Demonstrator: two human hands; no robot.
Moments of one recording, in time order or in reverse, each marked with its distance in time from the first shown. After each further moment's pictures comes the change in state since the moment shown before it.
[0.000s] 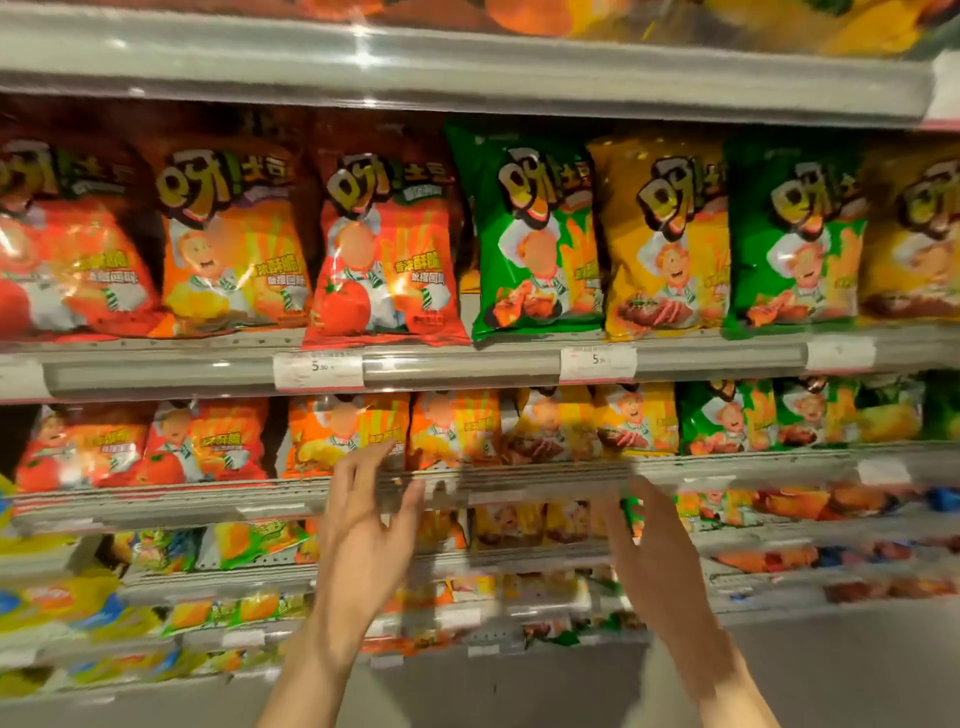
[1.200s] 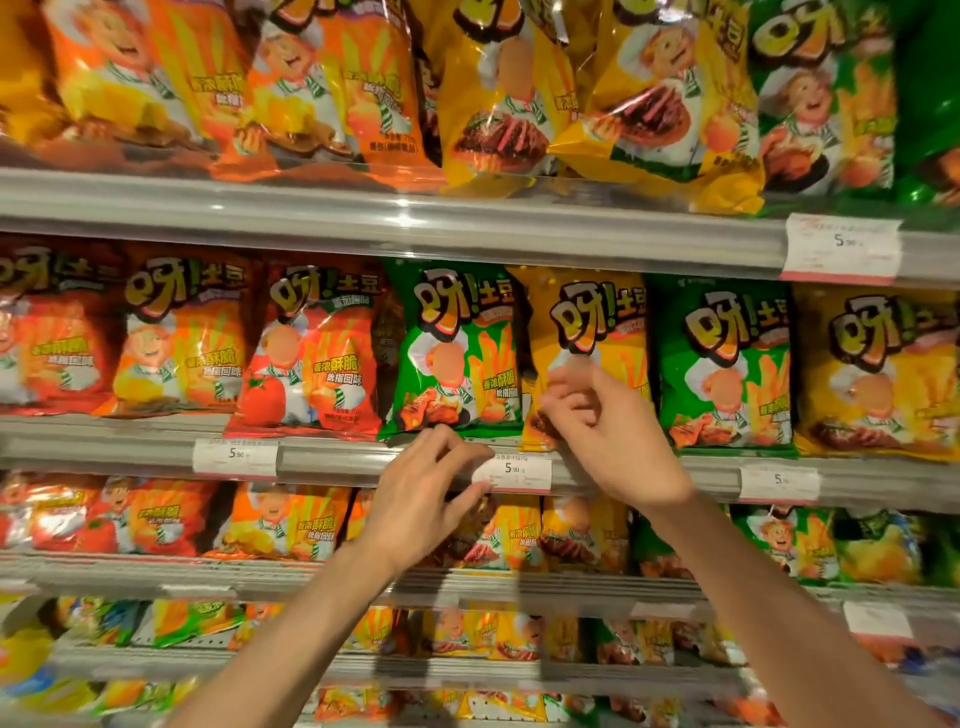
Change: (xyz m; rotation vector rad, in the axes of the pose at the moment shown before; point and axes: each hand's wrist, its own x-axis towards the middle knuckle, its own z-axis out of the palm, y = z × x) left_hand 0.113 0.106 0.097 0.268 -0.091 0.587; right_hand 0.165 -0.085 -0.133 0.210 -0.007 -0.544
